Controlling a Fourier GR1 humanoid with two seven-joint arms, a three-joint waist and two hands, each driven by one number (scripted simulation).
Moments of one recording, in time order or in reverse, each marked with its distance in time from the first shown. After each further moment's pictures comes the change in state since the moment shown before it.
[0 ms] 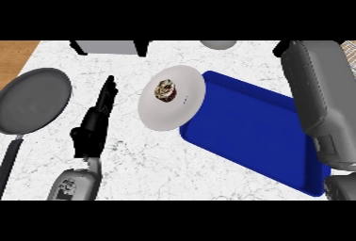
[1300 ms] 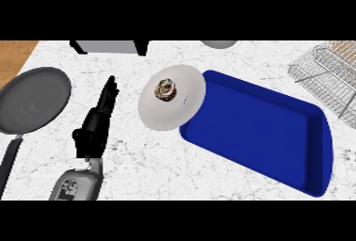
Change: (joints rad) left arm 0.001 -0.004 -0.007 0.008 0.001 0.011 -0.015; right arm -0.258 -0.291 -0.212 0.285 0.114 -0.133 -0.084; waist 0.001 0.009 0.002
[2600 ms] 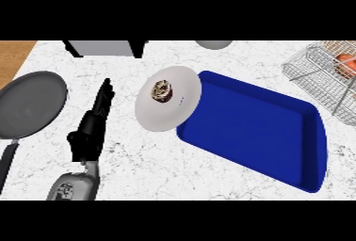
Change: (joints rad) left arm 0.027 0.005 0.009 -0.021 -0.003 0.003 0.007; right arm 0.184 -0.104 -0.209 -0.067 -0.153 -0.513 -0.073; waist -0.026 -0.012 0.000
